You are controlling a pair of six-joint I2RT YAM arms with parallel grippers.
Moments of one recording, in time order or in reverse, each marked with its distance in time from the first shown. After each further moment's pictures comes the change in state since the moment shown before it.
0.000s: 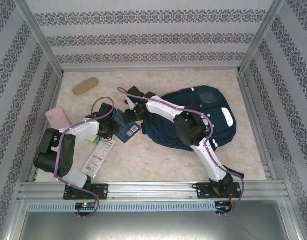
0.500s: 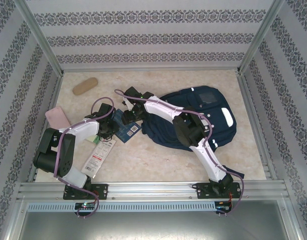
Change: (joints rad) left arm 0.000 0.003 -0.002 0.005 0.001 0.000; right arm 0.020 0.008 0.030 -0.036 0.050 -0.056
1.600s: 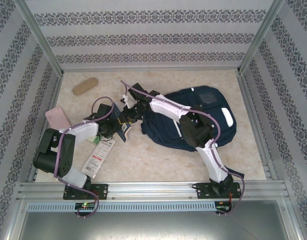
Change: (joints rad) left arm 0.014 0.006 -0.039 0.131 0.059 0.031; right arm -0.025 -0.131 -0.146 0.137 -0.477 0.155
